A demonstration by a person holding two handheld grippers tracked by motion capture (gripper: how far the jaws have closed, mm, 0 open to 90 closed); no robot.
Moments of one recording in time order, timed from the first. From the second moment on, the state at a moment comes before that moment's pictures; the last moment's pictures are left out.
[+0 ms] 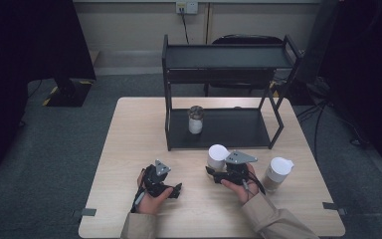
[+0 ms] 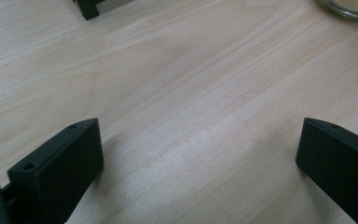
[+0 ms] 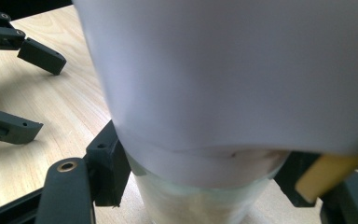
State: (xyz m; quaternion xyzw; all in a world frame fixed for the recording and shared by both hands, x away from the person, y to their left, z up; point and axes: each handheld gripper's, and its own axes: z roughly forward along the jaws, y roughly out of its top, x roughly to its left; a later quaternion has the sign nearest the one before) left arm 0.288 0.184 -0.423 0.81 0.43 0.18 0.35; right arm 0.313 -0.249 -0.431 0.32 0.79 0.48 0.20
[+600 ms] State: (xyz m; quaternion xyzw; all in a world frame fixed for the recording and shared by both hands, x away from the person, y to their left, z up) left arm 0.288 0.184 -0.423 0.81 0.43 0.18 0.35; right arm 0.324 -0.249 -0.416 0.31 0.80 0.48 0.20
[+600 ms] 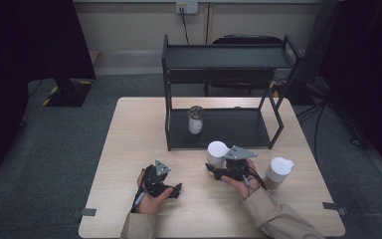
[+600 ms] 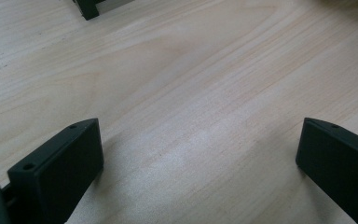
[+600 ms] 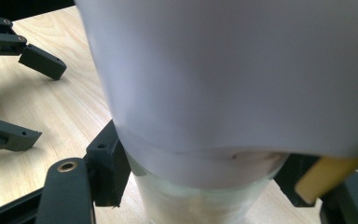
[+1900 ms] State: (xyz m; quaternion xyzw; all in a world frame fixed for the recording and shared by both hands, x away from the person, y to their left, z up) left arm 0.288 0.184 -0.423 0.81 0.43 0.18 0.35; right arm 0.354 -0.240 -0.405 0.34 0.79 0.47 0.20
